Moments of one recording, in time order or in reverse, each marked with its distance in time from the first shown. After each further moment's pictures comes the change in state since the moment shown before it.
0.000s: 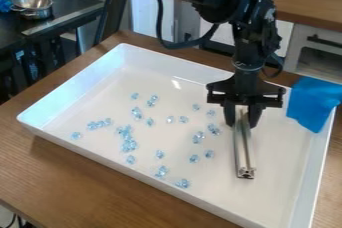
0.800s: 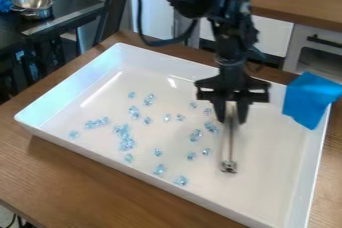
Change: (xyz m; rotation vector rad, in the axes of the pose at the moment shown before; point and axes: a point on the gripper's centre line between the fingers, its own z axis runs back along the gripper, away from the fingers) arm 0.012 0.044 -0.004 -0.004 0.040 0.006
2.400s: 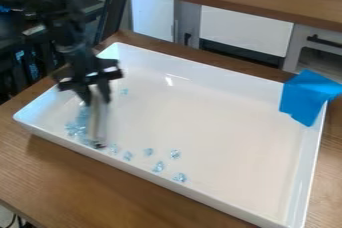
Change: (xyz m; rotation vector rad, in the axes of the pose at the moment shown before) arm -0.010 0.213 0.024 -0.003 -0.034 0.329
